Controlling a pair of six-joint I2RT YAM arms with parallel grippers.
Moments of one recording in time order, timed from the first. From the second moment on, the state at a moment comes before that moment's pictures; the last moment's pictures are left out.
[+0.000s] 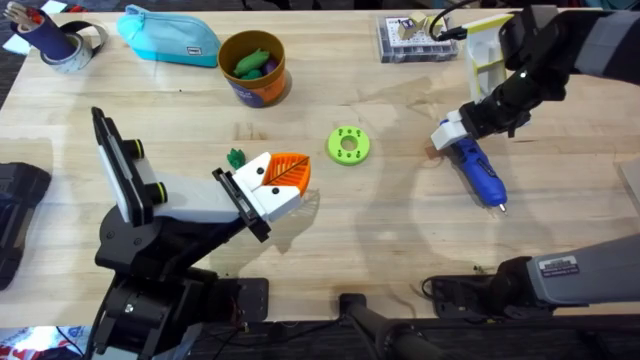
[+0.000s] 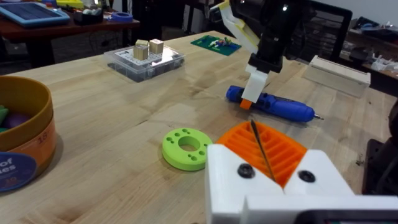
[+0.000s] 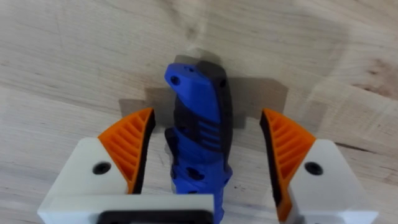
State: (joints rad) left arm -0.22 0.01 0.01 -0.05 0.71 -0.13; right arm -0.05 1.66 1.07 -0.88 -0.01 -0.31
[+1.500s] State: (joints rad) left arm -0.22 0.01 0.01 -0.05 0.71 -0.14; right arm -0.05 1.60 1.18 -0.90 -0.01 -0.33
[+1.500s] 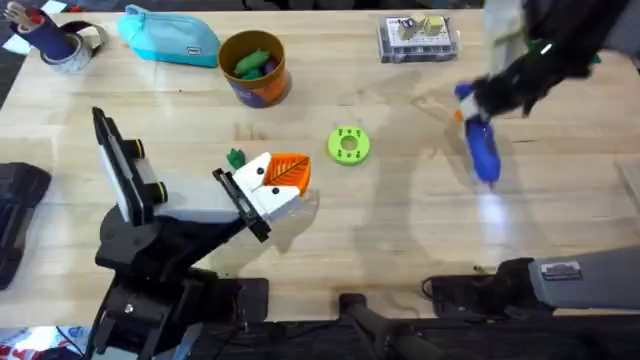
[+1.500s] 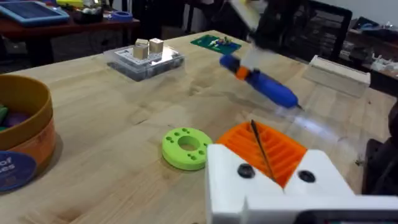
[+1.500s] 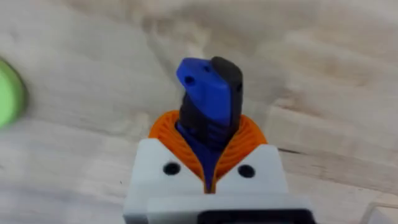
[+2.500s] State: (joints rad) left arm -0.22 0.01 0.01 -0.06 0.71 -0.14; right arm 0.67 1.12 0.97 0.02 -0.13 0.05
